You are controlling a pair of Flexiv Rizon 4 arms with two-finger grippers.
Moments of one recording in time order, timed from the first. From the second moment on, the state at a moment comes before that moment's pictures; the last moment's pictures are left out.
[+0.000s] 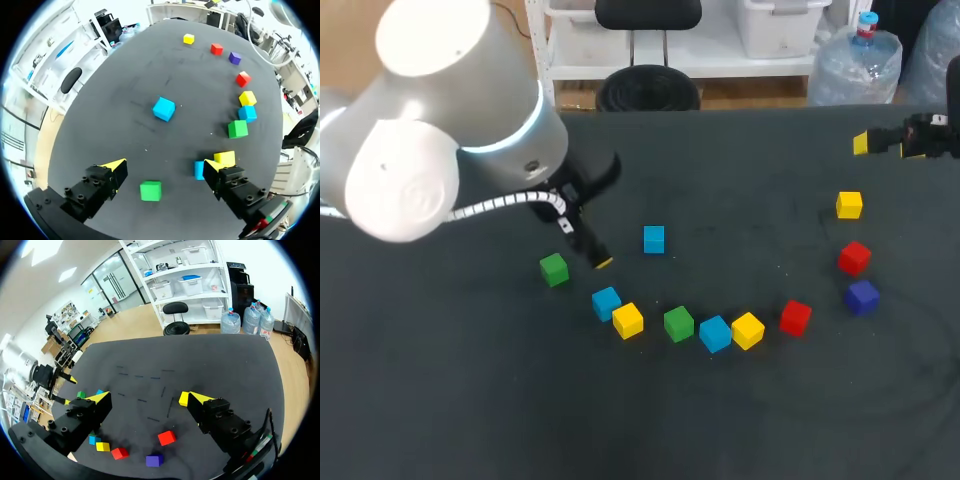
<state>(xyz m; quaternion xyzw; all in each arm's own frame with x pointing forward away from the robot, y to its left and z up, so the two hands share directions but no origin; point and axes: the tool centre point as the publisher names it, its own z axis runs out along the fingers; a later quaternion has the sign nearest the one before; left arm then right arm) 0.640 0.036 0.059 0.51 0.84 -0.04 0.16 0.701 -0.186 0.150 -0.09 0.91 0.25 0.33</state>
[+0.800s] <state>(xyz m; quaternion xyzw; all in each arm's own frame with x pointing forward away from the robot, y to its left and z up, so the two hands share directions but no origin) 0.590 0.040 0.049 0.56 0.81 -0.09 0.15 0.701 -0.186 0.150 -0.09 0.91 0.25 0.33</state>
